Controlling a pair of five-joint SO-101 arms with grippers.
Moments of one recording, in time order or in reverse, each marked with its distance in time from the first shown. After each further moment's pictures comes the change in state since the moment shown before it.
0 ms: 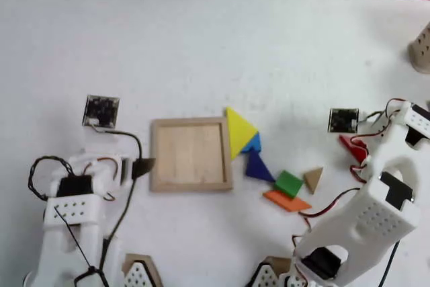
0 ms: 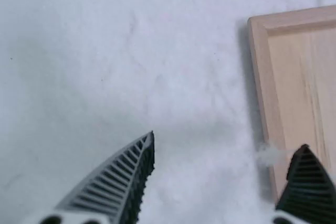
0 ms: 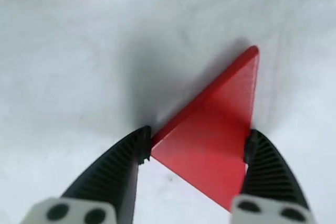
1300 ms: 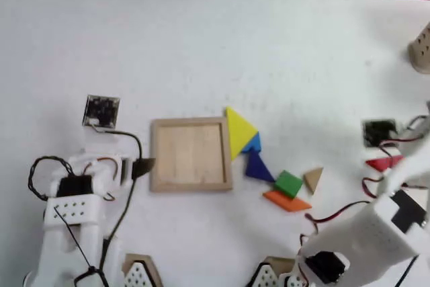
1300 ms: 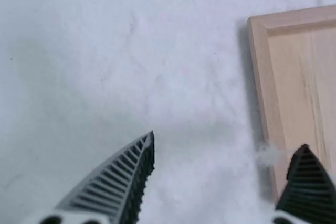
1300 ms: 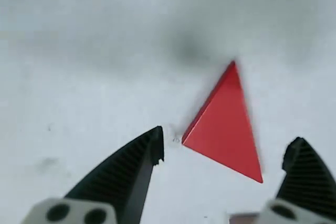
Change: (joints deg) left arm 0.0 0.0 0.0 0.0 -0.2; right arm 10.5 -7.6 -9.8 18.9 18.3
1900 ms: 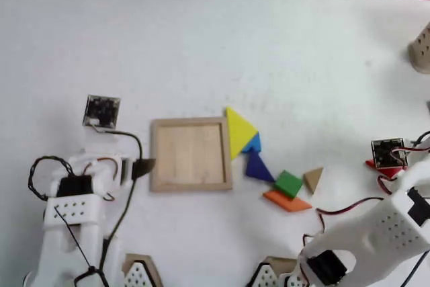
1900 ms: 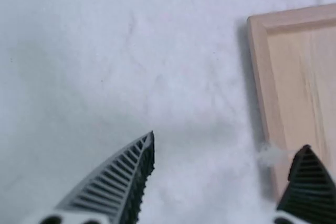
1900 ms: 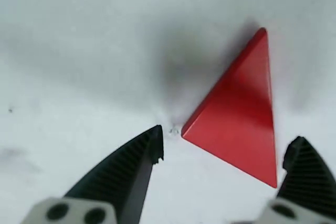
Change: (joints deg) left arm 0.0 0.0 0.0 0.0 -0.9; right arm 4.0 8.4 -0.4 -10.2 6.9
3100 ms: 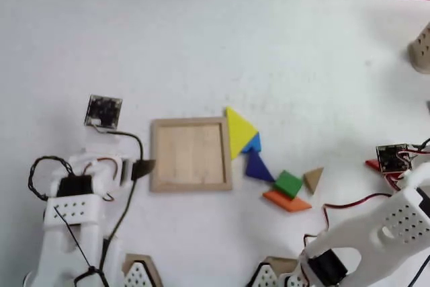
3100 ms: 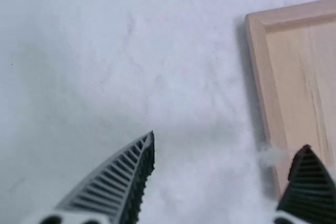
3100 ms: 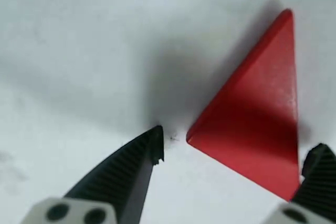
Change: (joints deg) left arm 0.0 0.0 0.0 0.0 -1.1; right arm 2.1 8.9 -6.5 0.3 2.1
